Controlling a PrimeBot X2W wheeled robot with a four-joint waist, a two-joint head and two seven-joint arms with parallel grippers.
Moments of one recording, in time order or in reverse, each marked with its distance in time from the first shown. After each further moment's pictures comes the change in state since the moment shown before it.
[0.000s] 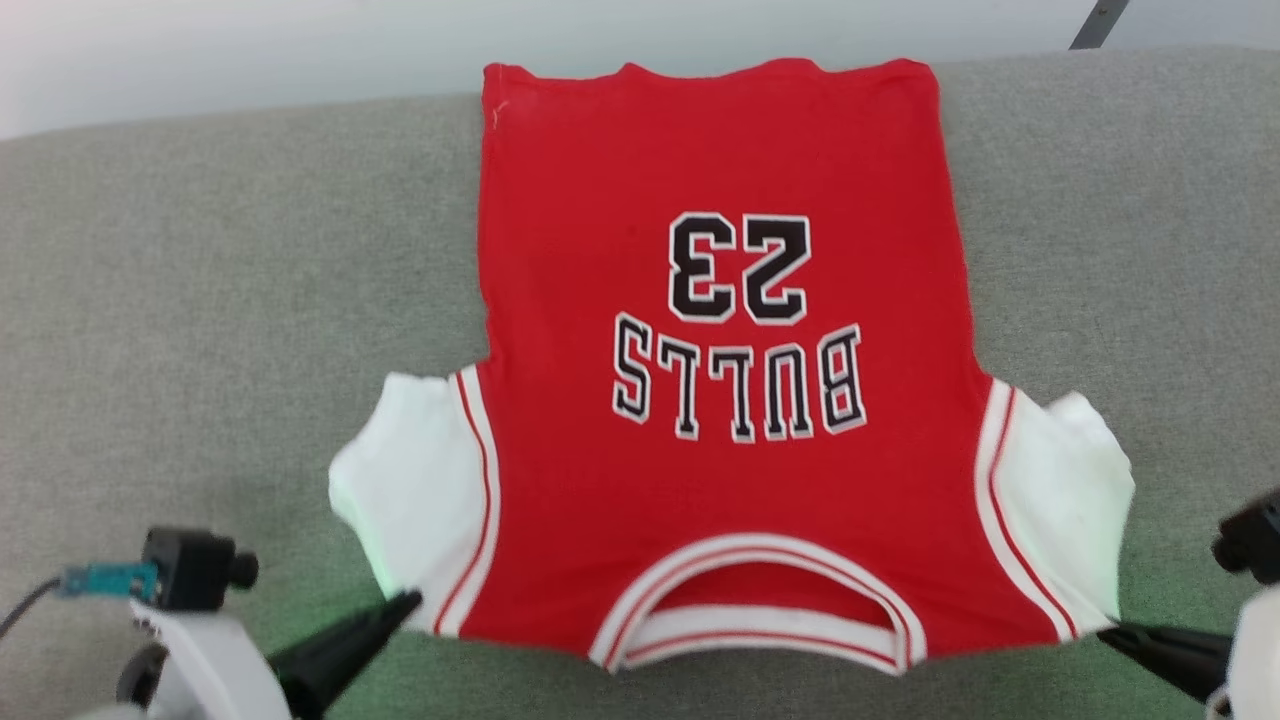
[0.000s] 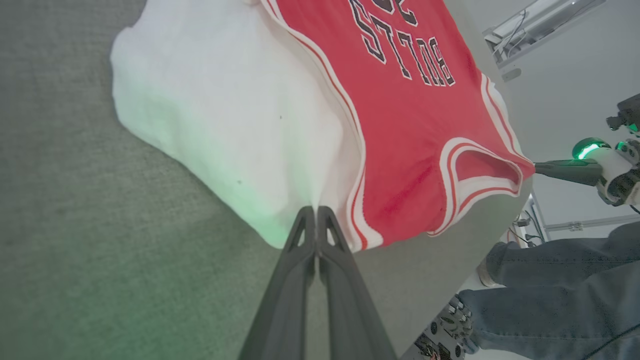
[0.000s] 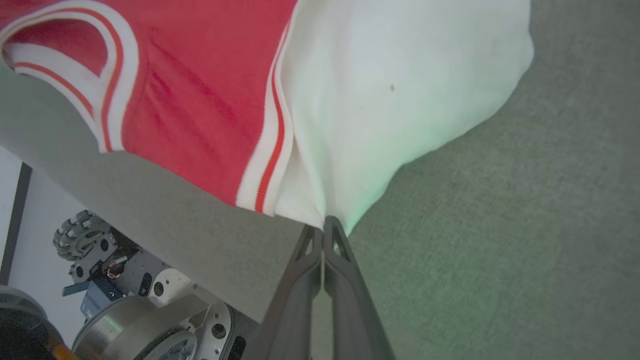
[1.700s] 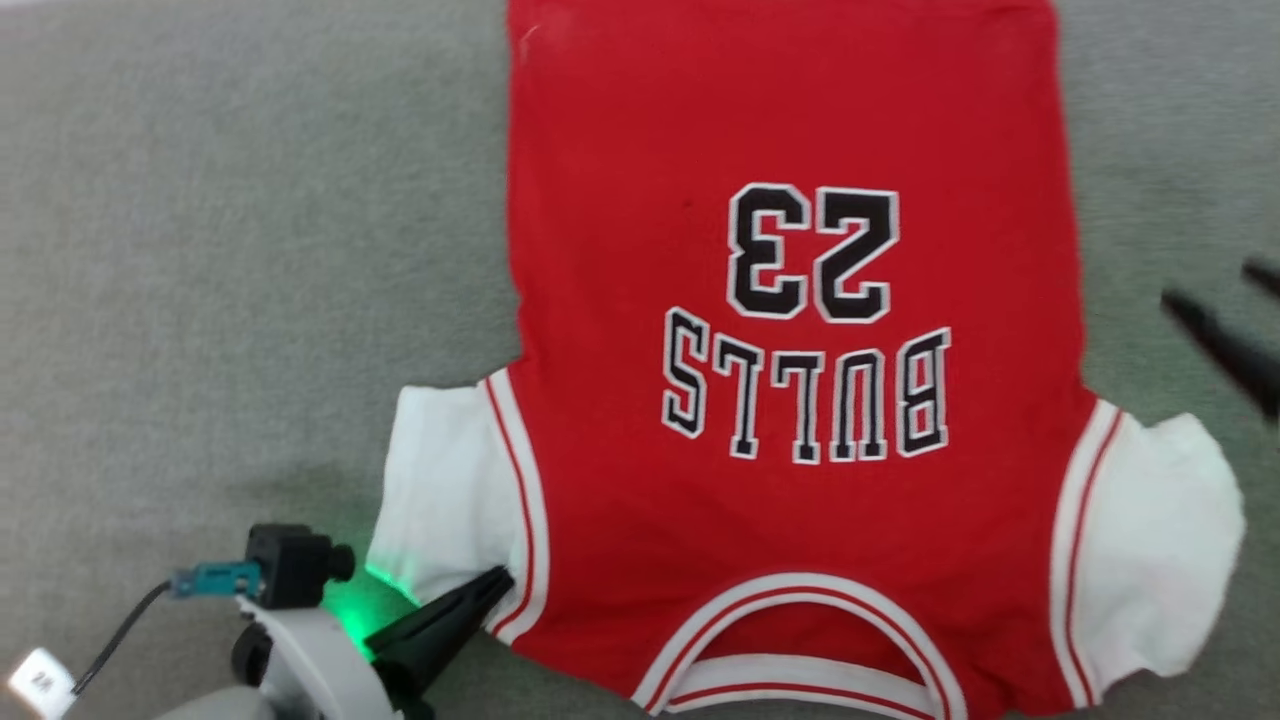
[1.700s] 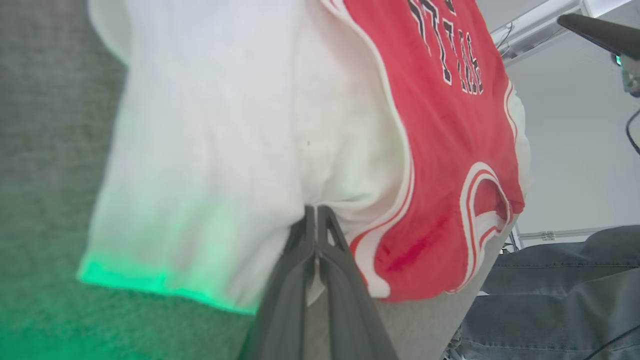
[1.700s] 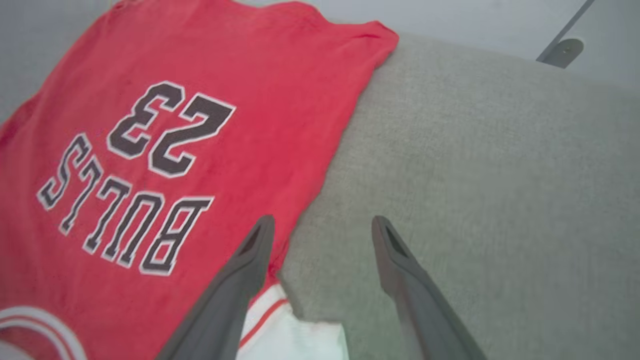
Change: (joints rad) left arm 0.013 -0.207 0.002 0.110 0.102 -0.008 -0.070; right arm -0.184 0.324 -0.535 -0.086 -0.349 0.000 0.277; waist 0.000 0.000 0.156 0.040
